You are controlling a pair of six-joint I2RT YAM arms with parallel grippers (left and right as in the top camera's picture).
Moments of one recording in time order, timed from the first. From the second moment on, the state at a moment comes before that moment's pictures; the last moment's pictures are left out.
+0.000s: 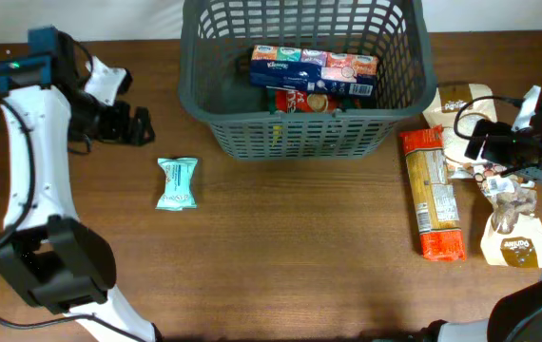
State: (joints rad) left arm 0.21 1.94 1.88 -1.37 0.24 0.35; right arm -0.36 1.60 1.49 -1.13 -0.01 0.07
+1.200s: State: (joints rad) left arm 0.02 2.03 1.59 -1.10 0.12 0.07; right arm -0.36 1.60 1.49 -1.13 -0.01 0.07
